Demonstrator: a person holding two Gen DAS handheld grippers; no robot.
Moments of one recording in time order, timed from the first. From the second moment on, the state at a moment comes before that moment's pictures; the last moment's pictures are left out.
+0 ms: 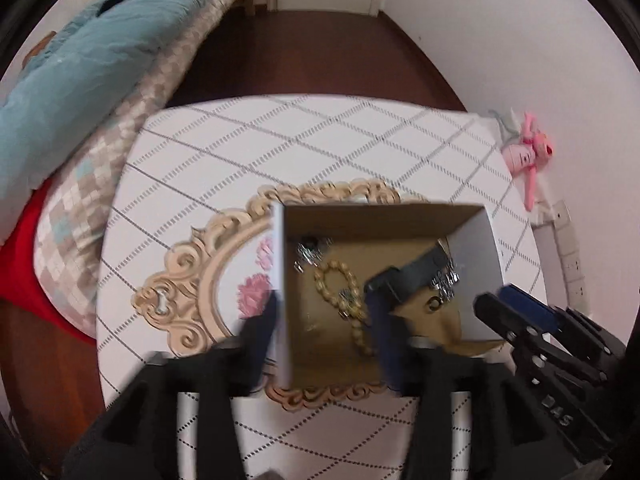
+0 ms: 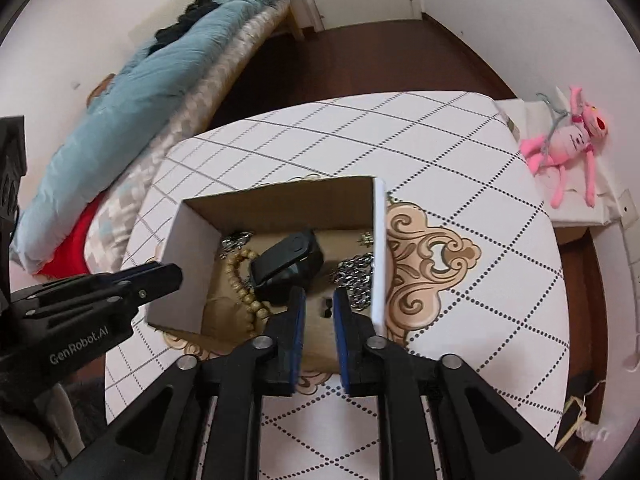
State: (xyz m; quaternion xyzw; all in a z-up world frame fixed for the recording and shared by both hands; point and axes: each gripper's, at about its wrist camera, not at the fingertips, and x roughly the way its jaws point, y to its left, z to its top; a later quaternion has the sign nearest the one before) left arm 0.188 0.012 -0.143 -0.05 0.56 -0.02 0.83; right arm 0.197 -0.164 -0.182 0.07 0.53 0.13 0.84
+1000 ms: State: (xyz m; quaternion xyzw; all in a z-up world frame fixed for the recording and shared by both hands) left arm 0.151 0.023 -0.146 -0.02 0.53 0.04 0.85; right arm 0.181 -0.174 -0.164 -0.03 0.52 0.03 0.85
